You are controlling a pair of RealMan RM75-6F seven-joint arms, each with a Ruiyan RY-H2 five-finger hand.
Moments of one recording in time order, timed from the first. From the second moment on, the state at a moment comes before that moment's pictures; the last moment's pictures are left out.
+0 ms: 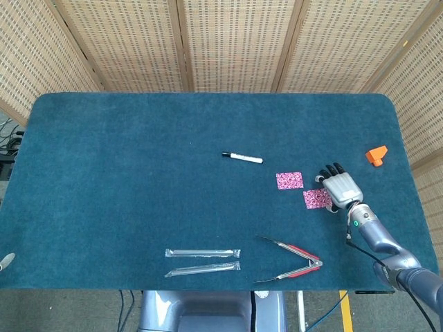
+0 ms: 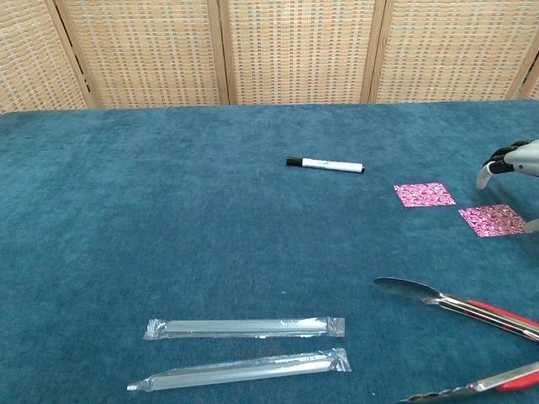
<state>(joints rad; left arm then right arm) 0.03 -0.94 -0.02 -1.77 1.42 1.53 0.04 0.69 -1.45 0.02 -0.94 -1.38 0.72 0.00</state>
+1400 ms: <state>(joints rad) 0.04 -0.95 -0.02 -1.73 1.40 1.52 0.00 0.84 -1.59 0.17 -0.92 -1.08 0.61 -0.27</state>
